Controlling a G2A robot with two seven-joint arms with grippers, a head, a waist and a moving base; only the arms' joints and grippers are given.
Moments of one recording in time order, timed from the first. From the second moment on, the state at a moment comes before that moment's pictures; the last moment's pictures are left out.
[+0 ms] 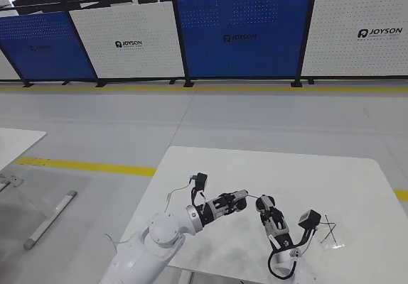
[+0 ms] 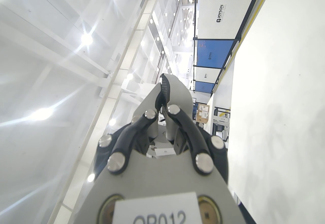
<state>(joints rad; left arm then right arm) 1.39 -1.15 -1.14 -1.69 -0.26 -0.05 -0.48 -1.49 -1.31 0.94 -1.62 0.27 -0.31 -0.15</state>
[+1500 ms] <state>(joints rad) 1.37 -1.15 -1.11 -1.68 -0.23 -0.05 -0.44 -1.49 -1.31 0.94 -1.62 0.27 -0.31 -0.15</state>
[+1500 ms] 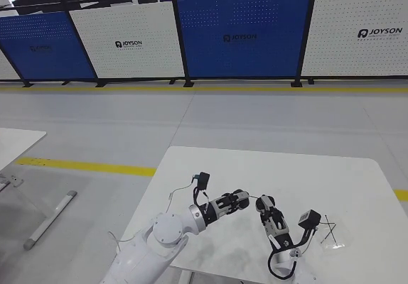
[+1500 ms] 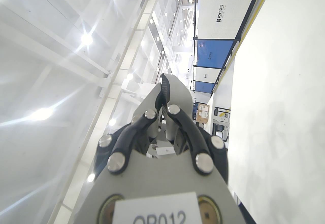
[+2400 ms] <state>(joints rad) 1.35 -1.15 -1.10 -1.66 -0.25 -0.05 -0.43 -1.49 -1.31 0.94 -1.62 0.27 -0.31 -0.15</state>
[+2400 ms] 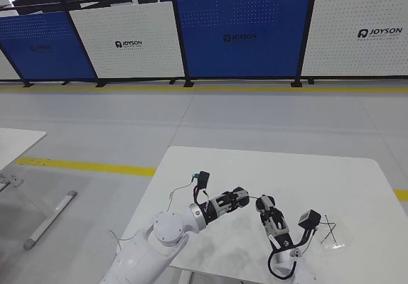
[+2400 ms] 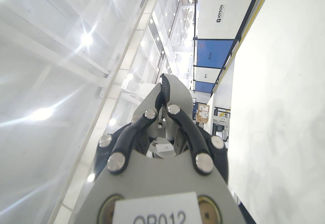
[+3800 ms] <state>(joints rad) 1.37 -1.14 -1.11 -1.69 -0.23 -0.06 -0.44 -1.49 -1.31 0.94 -1.62 0.27 -0.31 -0.15</state>
